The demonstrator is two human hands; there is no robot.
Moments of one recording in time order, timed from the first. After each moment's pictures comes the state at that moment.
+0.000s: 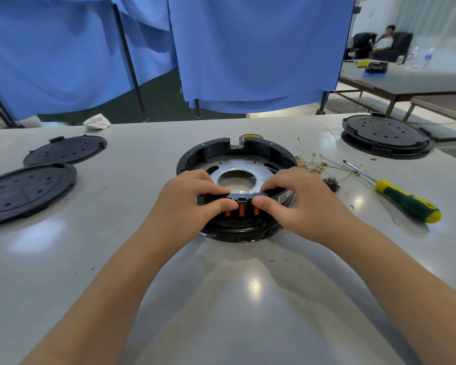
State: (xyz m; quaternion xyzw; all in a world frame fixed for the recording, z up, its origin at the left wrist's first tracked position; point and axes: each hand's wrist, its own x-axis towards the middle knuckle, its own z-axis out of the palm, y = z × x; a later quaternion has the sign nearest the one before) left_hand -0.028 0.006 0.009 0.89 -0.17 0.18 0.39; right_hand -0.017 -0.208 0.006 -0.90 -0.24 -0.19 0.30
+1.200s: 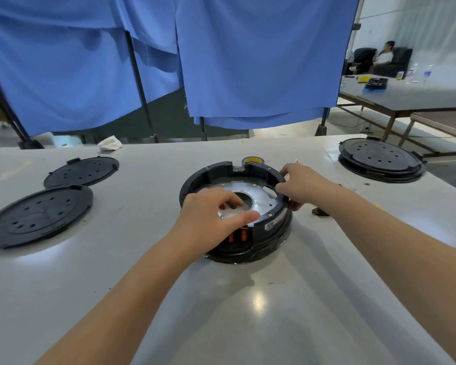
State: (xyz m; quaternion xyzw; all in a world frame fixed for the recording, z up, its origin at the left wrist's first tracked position) left_hand -0.013 -0.014 0.029 0.90 -0.16 0.16 0.36; right_hand 0.062 -0.216 0.055 -0.95 0.01 0.05 0.32
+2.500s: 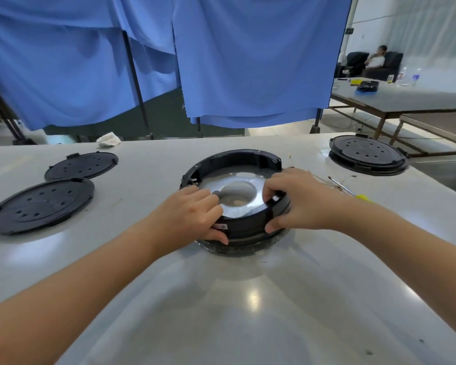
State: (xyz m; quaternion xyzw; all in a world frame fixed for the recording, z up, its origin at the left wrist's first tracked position) left_hand -0.018 0.031 0.022 0.77 -0.48 0.41 -0.14; right_hand -0.022 -0.227 0.061 -0.93 -0.31 -0.08 0.15
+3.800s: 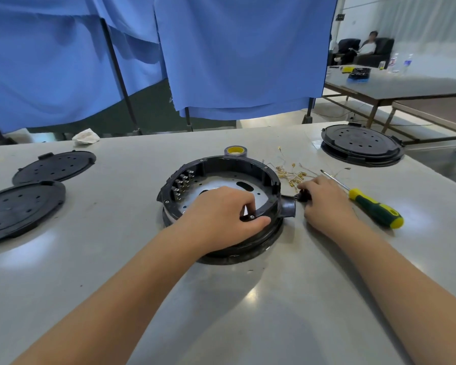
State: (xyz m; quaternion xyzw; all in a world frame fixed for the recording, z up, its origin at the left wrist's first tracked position) left_hand -0.014 -0.059 0.026 0.94 -0.27 0.10 0.16; right_hand 0.032 -0.291 -0.025 -0.98 0.02 -0.14 0.13
